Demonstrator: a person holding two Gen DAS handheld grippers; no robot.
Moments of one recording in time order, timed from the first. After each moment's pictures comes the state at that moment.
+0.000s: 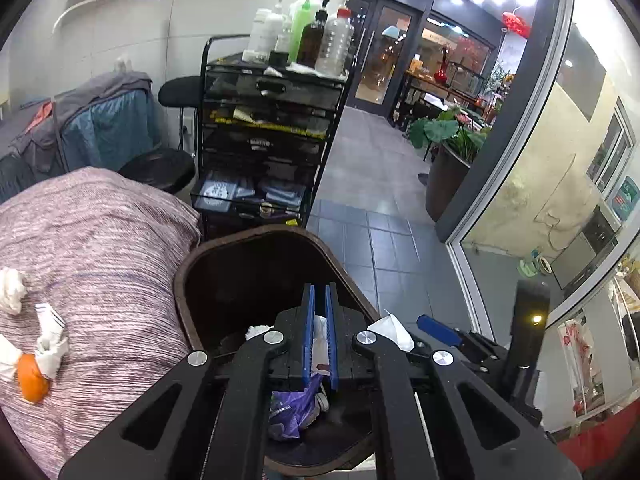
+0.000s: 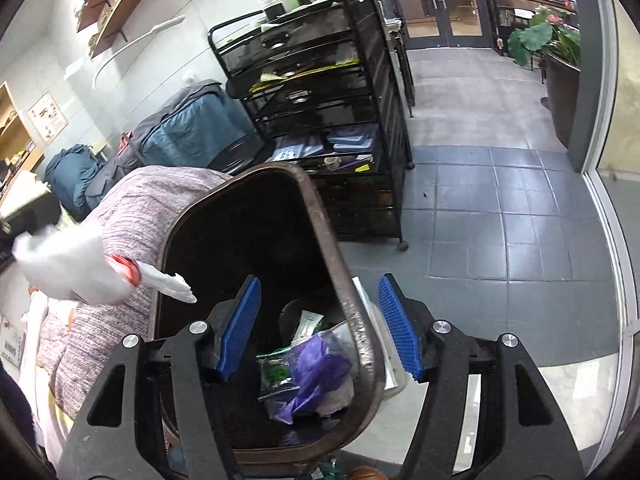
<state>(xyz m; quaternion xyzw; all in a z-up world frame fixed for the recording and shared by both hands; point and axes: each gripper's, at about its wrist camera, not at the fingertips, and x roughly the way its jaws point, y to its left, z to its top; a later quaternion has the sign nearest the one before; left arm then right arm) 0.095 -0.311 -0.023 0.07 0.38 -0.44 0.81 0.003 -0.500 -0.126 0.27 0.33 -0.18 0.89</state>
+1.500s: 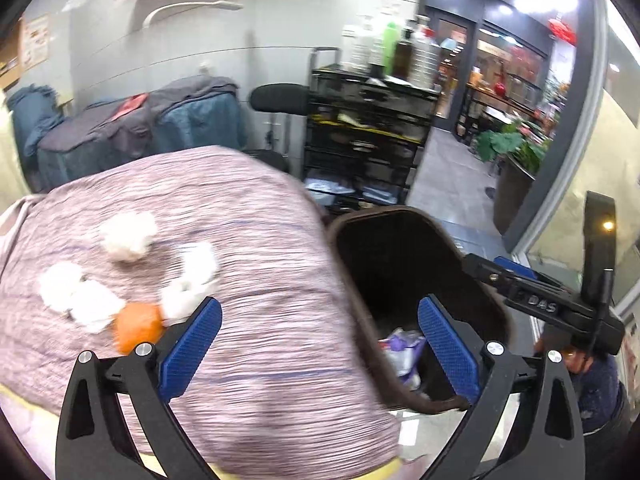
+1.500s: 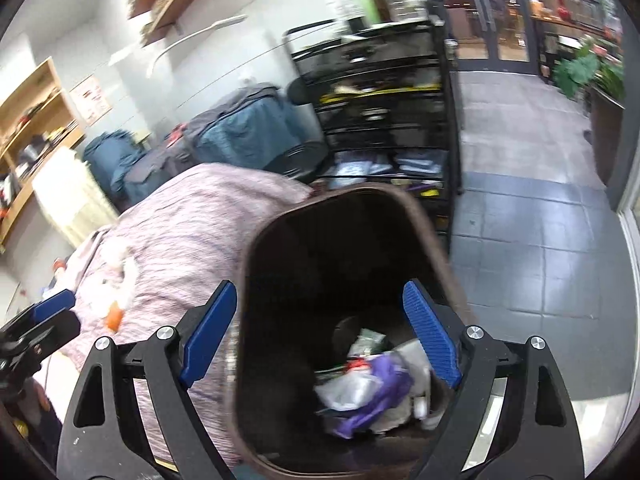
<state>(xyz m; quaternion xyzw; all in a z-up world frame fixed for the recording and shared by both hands) 0.109 -0.174 -0.033 0.08 0.35 -0.31 0.88 0.053 -0.421 -0.088 0.23 0.30 -0.08 0.92</state>
